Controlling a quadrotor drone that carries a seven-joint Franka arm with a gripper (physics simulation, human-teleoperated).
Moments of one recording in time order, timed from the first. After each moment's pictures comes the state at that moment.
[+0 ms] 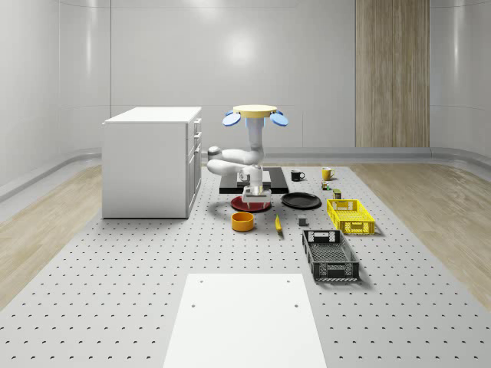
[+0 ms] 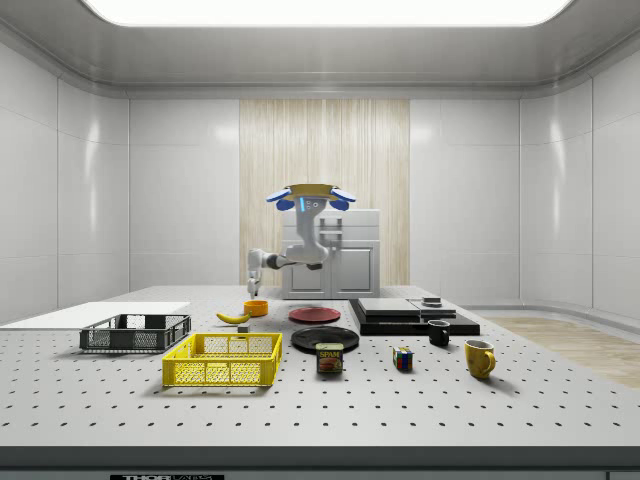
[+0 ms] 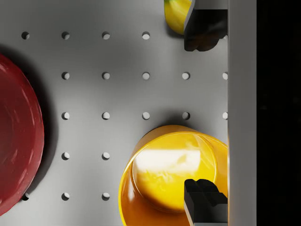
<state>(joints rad) -1.17 -1.52 1.37 -2.87 -1.78 1.57 1.69</state>
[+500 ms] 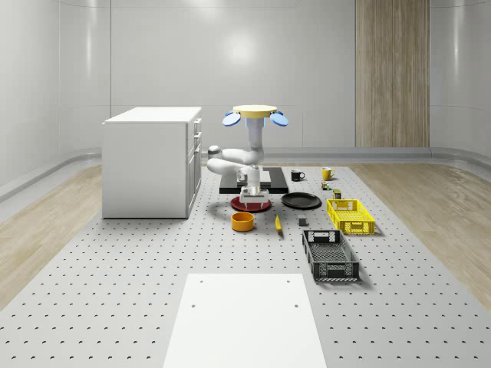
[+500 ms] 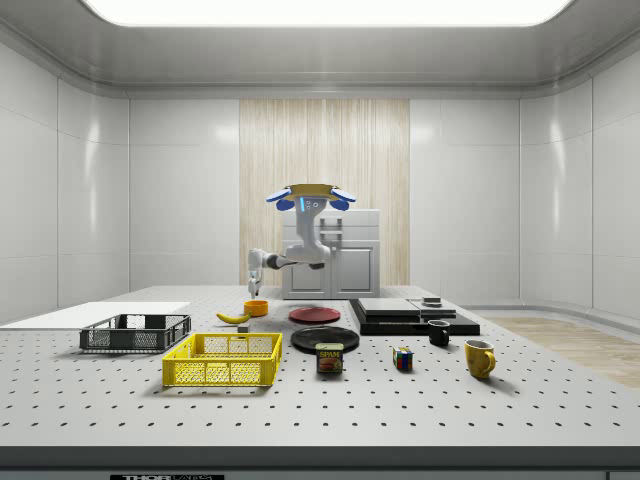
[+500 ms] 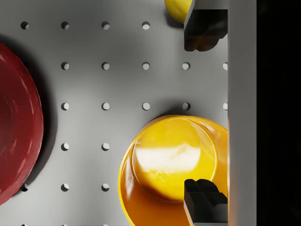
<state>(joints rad) -1.11 -1.54 1.36 -2.87 -1.78 1.59 1.63</state>
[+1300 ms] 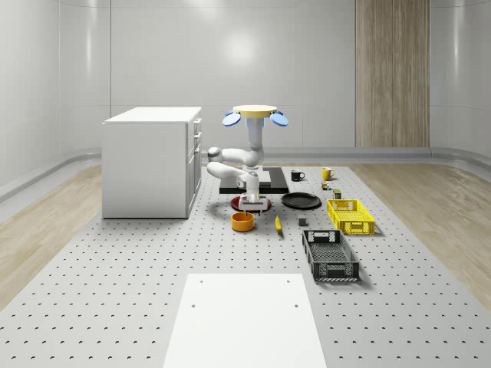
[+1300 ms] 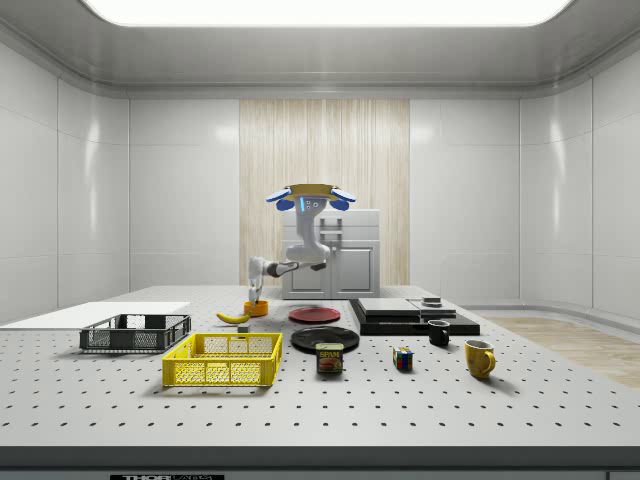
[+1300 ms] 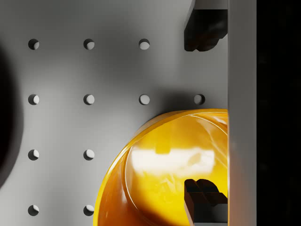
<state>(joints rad) -1.13 -1.54 1.19 -2.82 -1.94 1.66 1.62</state>
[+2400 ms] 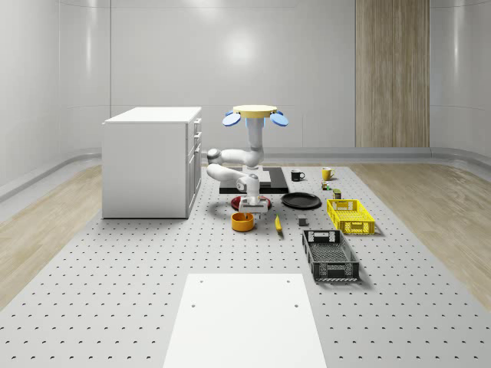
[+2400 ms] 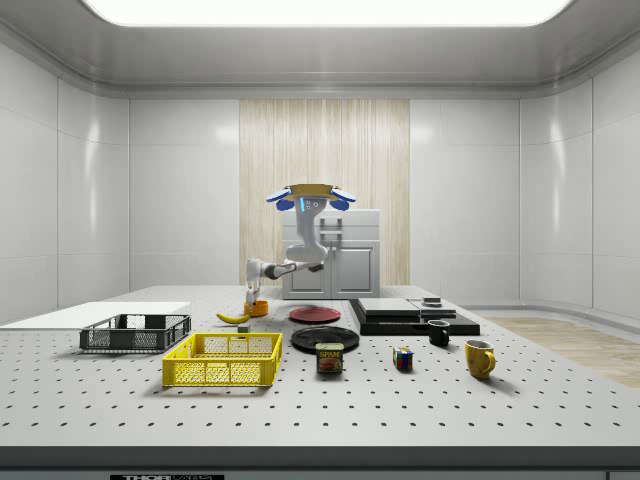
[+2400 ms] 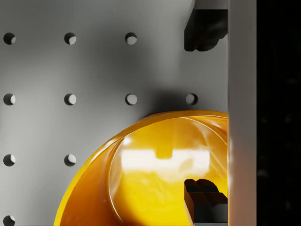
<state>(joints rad) -1.19 -1.51 1.18 -2.76 -1.96 1.66 1.62</state>
